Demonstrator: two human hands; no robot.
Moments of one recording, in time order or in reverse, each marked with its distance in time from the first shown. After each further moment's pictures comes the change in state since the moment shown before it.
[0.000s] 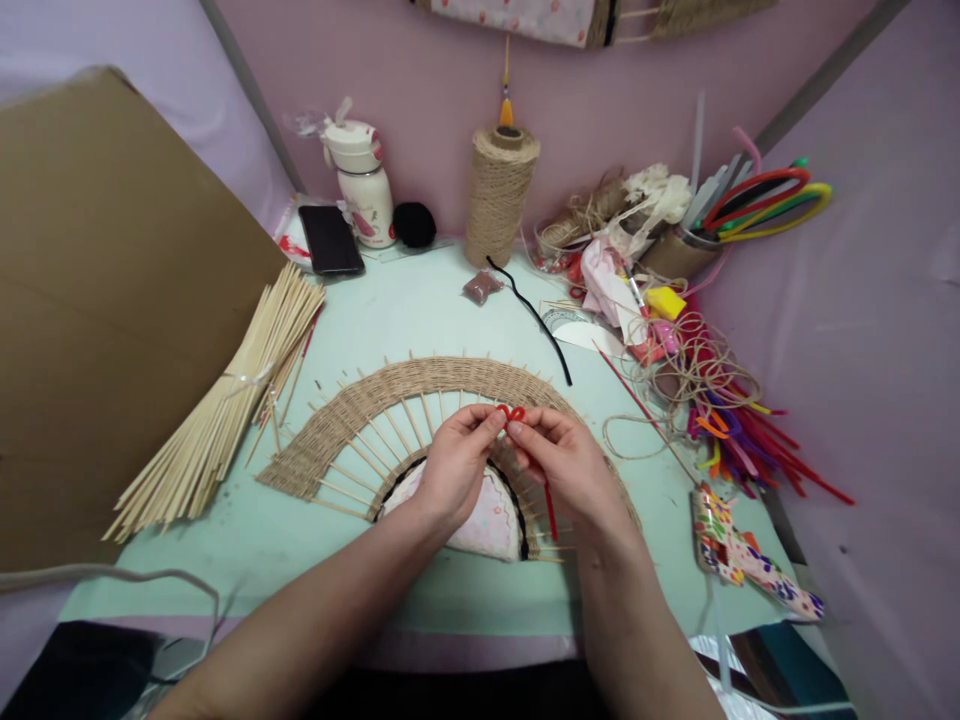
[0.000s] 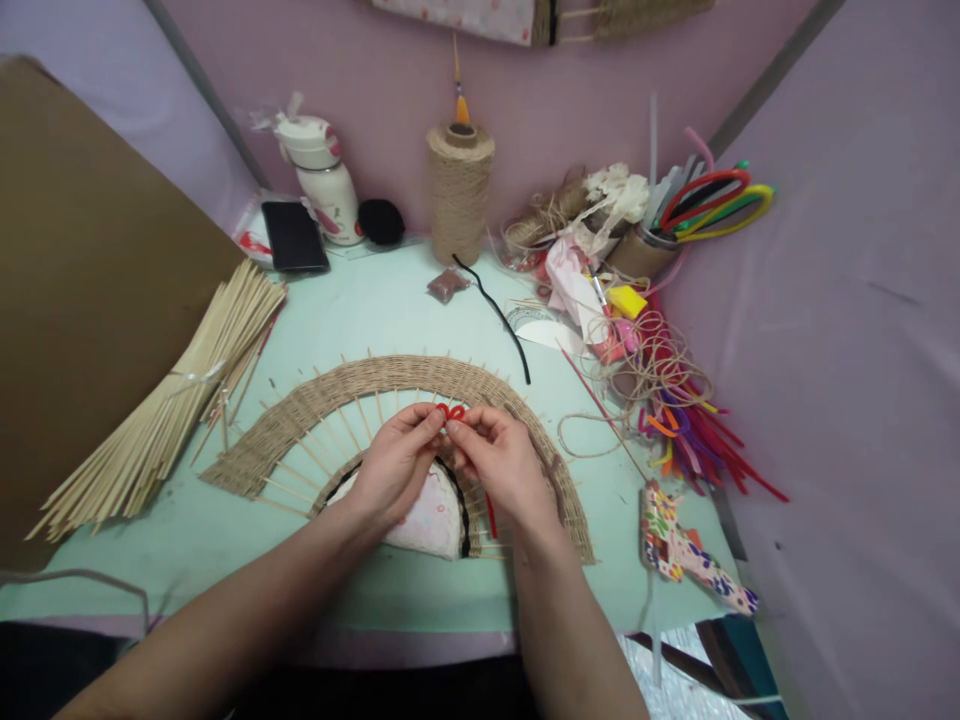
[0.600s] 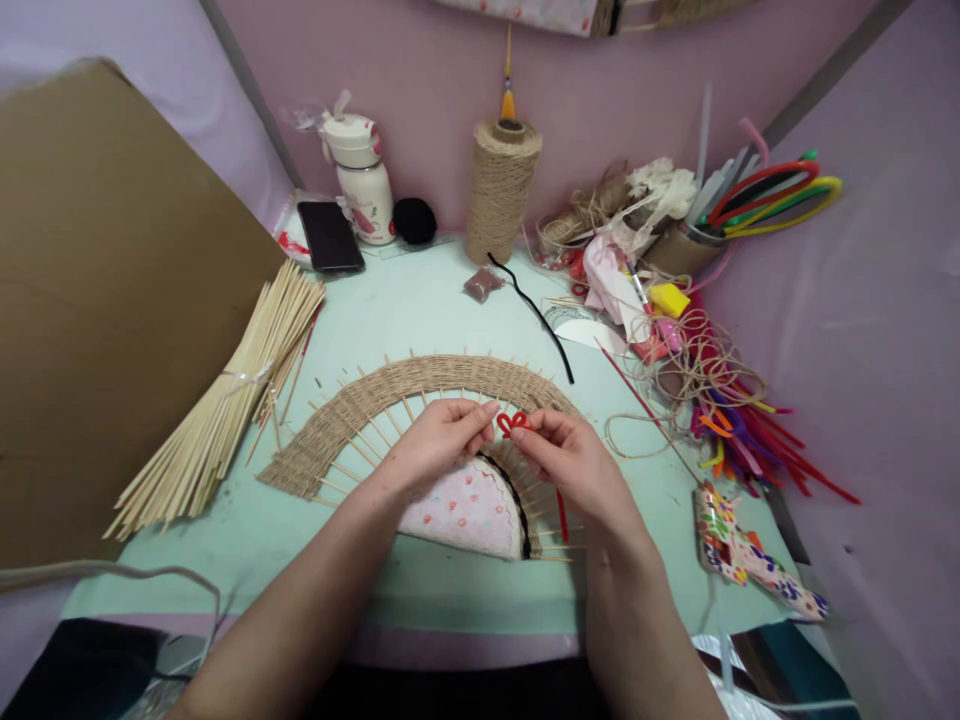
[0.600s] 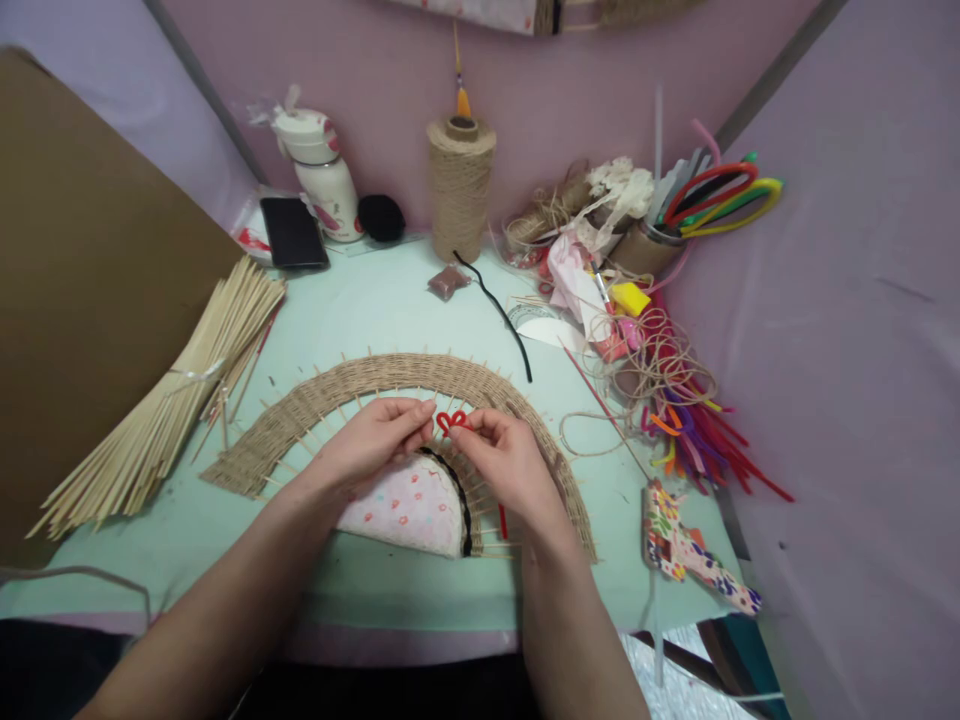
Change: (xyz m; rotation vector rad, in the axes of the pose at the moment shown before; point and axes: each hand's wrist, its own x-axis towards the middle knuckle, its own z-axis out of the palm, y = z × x) left_hand 0.010 0.047 -0.015 0.680 -0.211 -0.210; right_hand -0.005 -0.016 -0.003 -0.206 0.025 0.021
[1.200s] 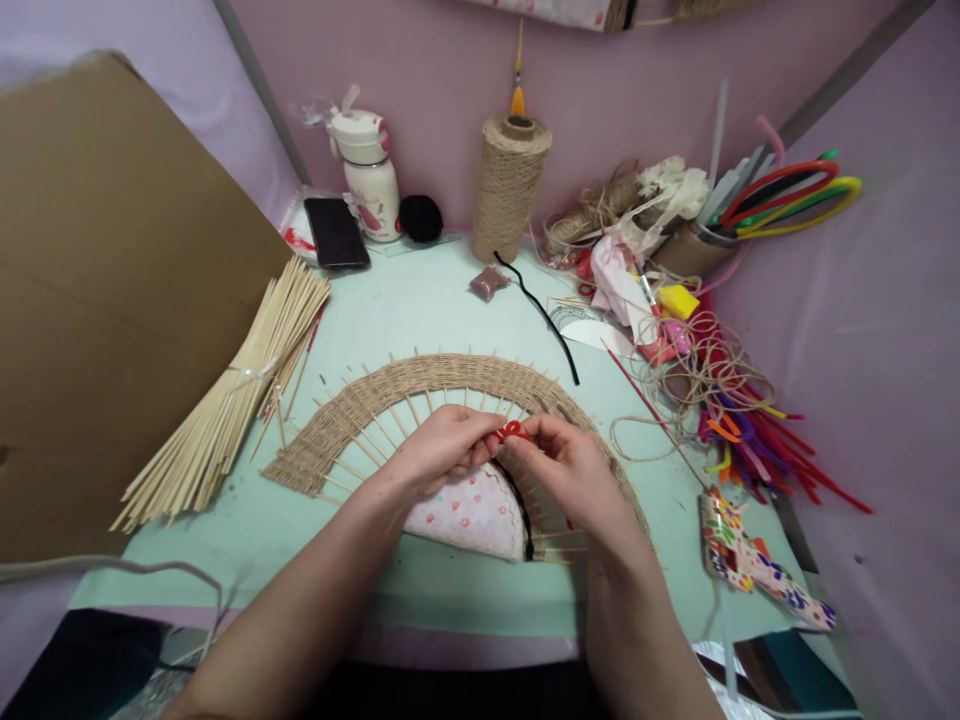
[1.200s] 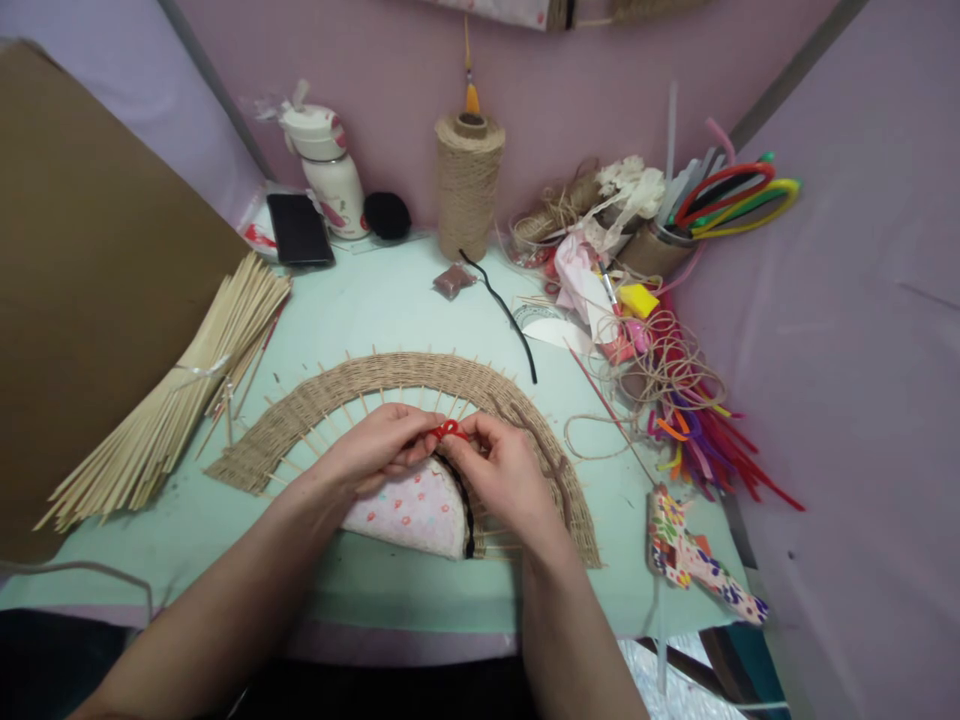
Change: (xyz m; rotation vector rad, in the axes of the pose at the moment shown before) left_hand 0.000 0.002 0.003 -0.045 -0.011 -0.196; right_hand -0.002 0.010 0.004 -0.169 -0.042 -0.155
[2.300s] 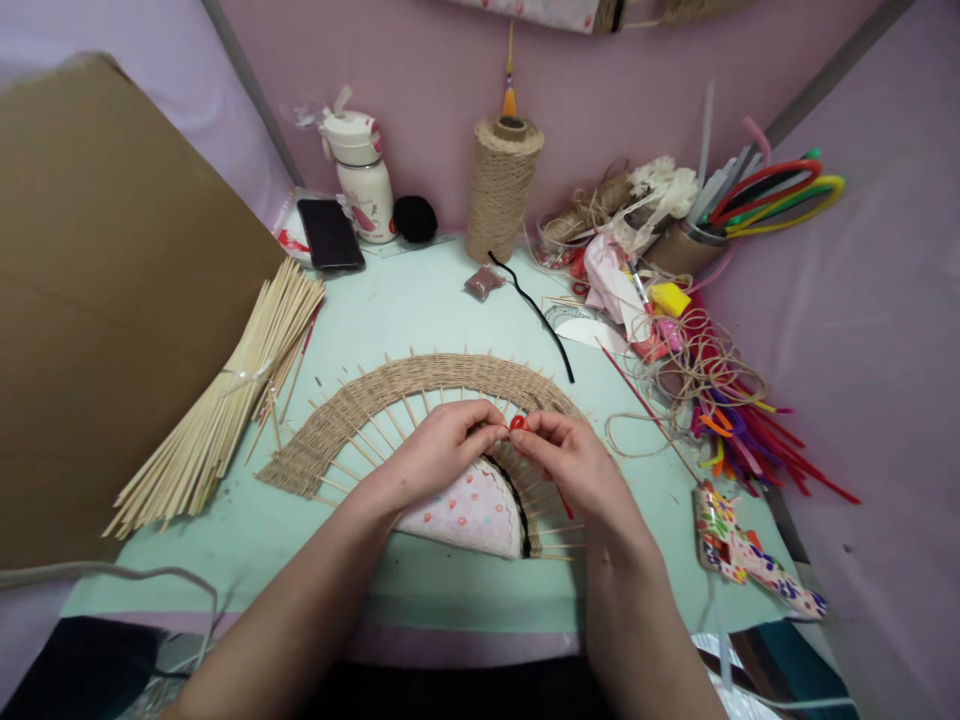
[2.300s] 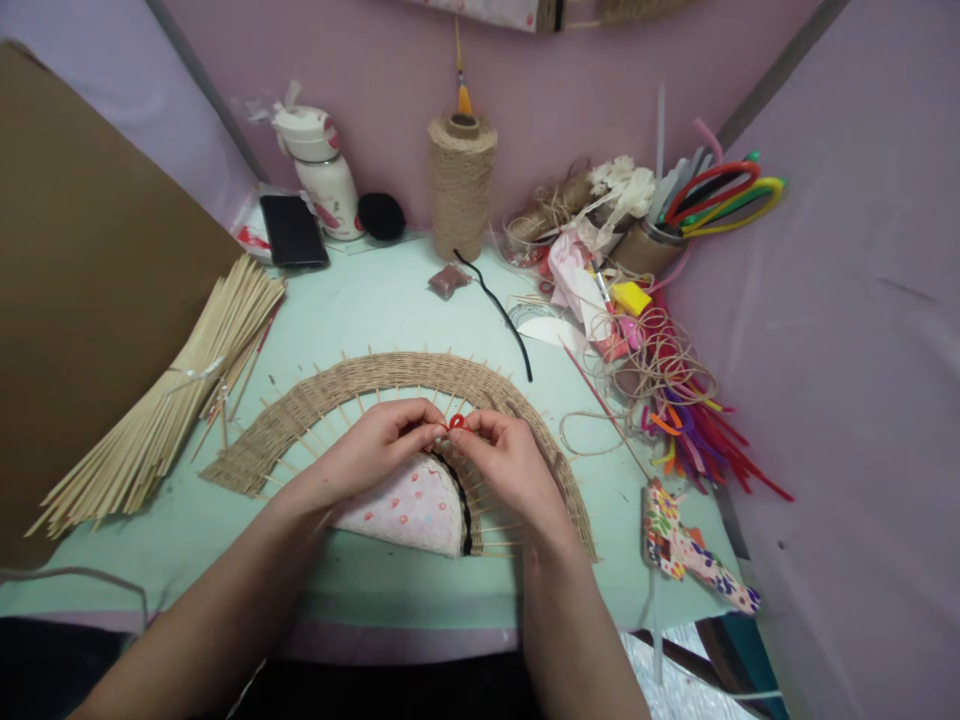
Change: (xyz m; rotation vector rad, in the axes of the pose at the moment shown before) left_hand -0.007 0.002 -0.009 0.676 0.016 0.615; right_hand 0.003 -0.008 -0.008 0.187 -0.028 0.140
